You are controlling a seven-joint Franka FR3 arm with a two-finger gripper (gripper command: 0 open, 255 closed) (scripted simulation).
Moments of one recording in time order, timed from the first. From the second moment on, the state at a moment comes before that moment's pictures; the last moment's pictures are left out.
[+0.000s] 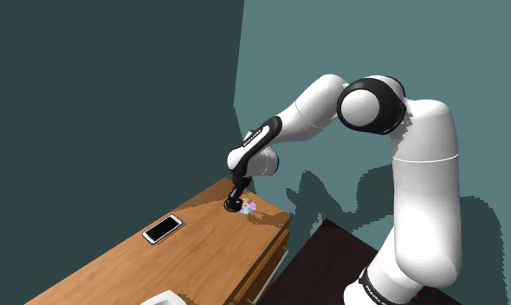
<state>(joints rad) 0.02 0.48 -0.01 -2.16 0.46 2.68 -0.73</state>
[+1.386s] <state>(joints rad) 0.44 0.36 0.05 -2.33 0.41 2.83 -0.24</state>
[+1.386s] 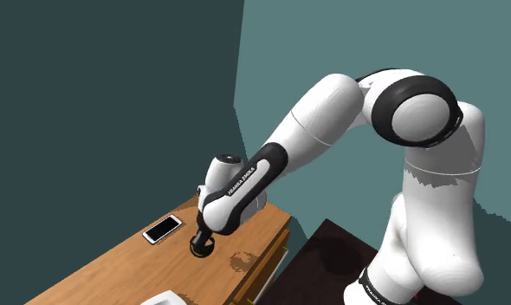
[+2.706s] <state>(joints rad) 0.88 0.50 -0.02 -2.13 0.27 2.82 0.29</state>
